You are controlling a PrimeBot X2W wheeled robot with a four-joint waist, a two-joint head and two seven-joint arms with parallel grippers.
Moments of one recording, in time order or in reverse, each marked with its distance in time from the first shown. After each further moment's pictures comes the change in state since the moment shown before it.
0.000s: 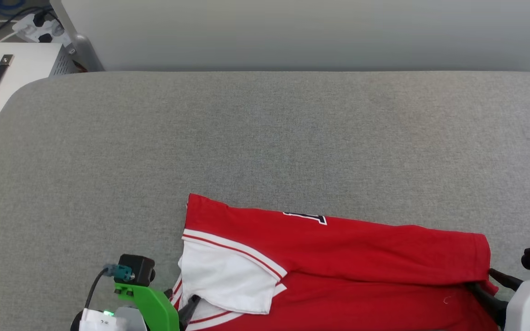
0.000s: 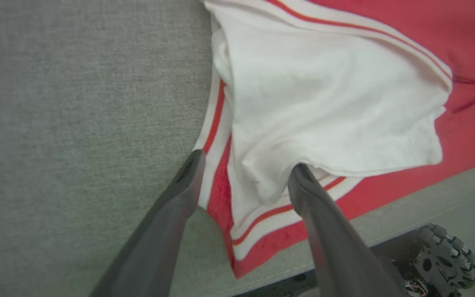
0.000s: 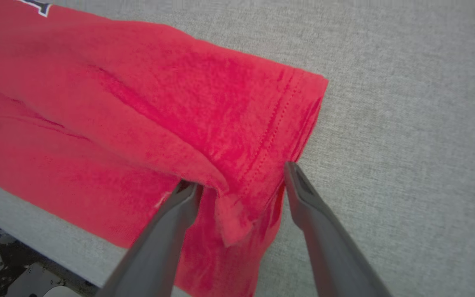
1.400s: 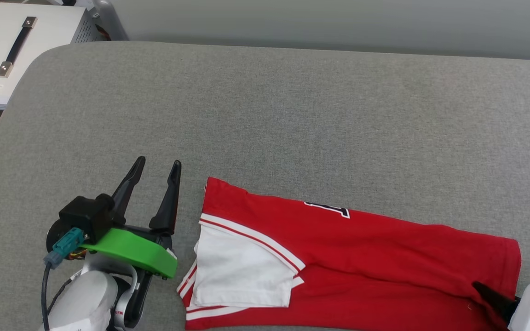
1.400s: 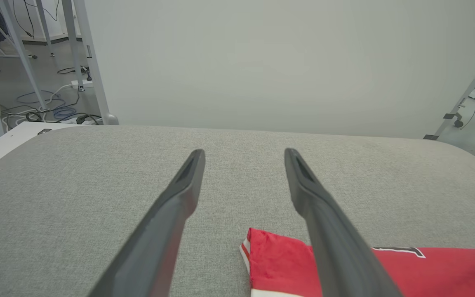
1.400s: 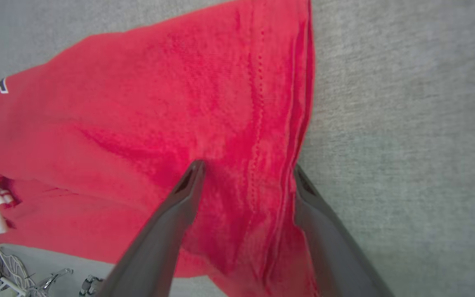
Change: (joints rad) left arm 0.023 -0.210 0.491 -0.131 0.458 -0.110 -0.398; right arm 0.144 0.494 -0.738 -0.152 -0.178 -0.001 0.654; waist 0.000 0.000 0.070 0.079
